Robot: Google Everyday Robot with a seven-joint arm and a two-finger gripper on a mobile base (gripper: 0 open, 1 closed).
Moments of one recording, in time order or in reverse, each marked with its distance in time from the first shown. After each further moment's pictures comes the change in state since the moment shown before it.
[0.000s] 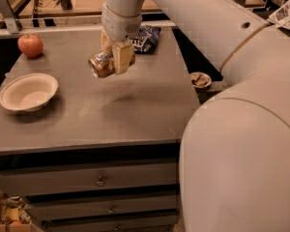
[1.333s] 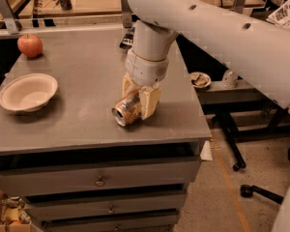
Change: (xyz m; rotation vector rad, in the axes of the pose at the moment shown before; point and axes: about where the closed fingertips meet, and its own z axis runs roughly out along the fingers) arm -0.008 0.137 0.038 -0.187 -0.074 -0.105
